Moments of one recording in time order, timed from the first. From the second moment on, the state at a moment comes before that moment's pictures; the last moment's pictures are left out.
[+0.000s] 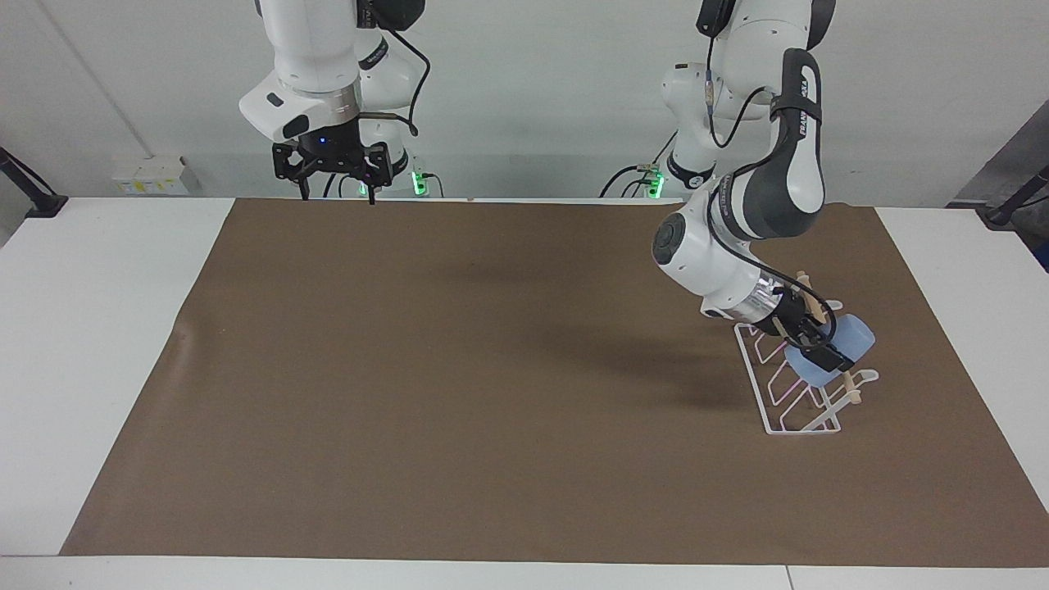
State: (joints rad) left arm -0.31 0.34 -0.06 -1.69 1.10 1.76 0.73; right arm 0.07 -0.04 0.15 -1.56 -0.14 1.43 0.16
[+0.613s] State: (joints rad) left arm -0.29 0.34 -0.05 -1.70 1.11 1.79 0.78; right arm -0.11 -0.09 0.15 -1.60 -0.04 1.42 -0.01
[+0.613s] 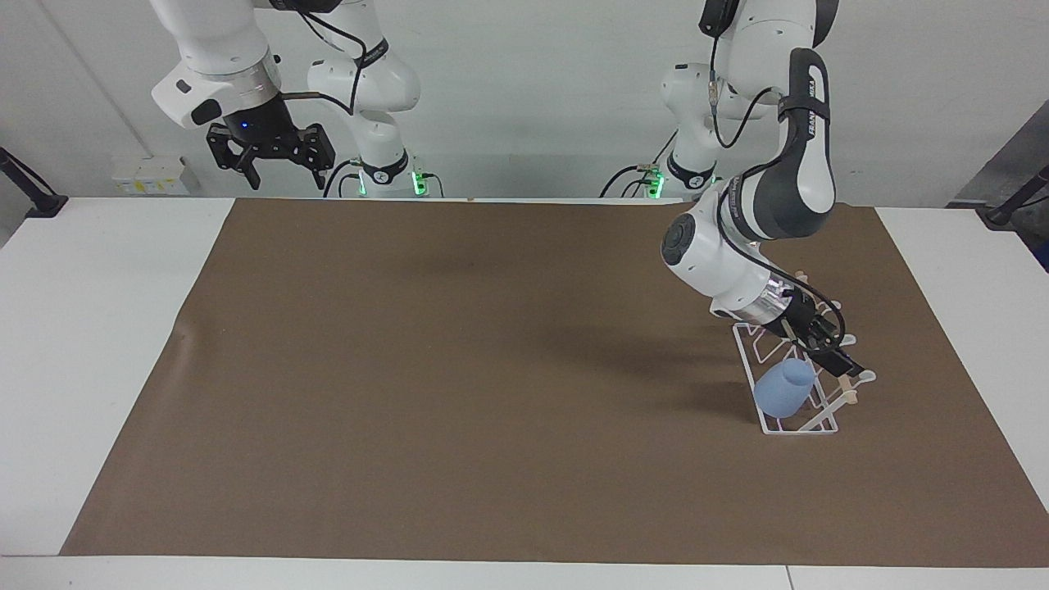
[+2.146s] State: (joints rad) left arm -0.07 0.03 -0.07 -1.66 0.16 1.70 0.53; right arm -0.11 -0.21 0.16 -1.83 0.01 1.62 -0.01
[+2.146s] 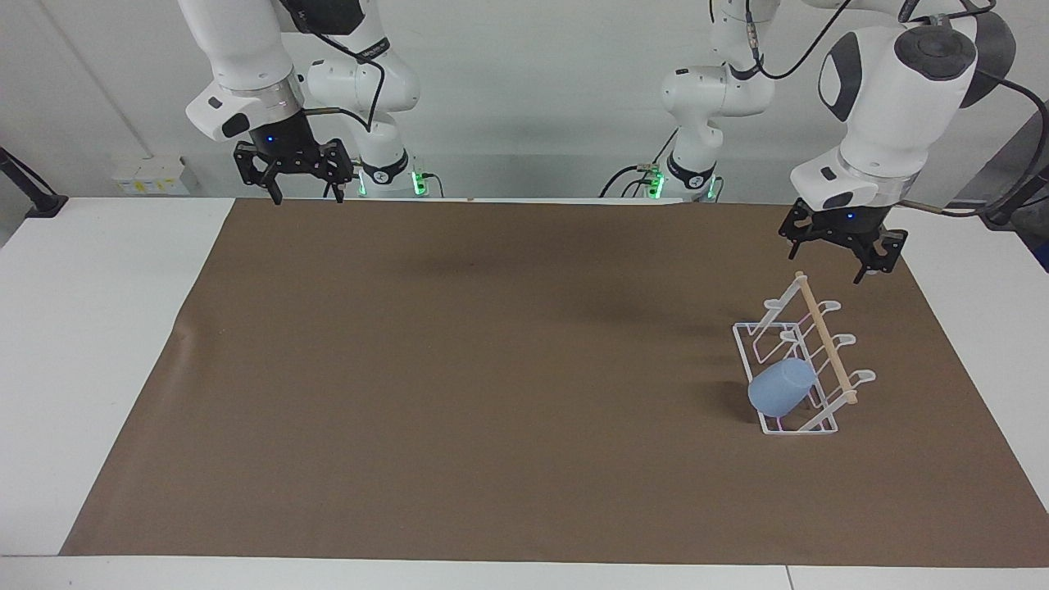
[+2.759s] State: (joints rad) left arm -0.06 0.03 -0.05 -1.66 0.06 1.71 0.44; right arm -0.11 -0.22 0.15 -1.82 0.01 1.62 -0.01
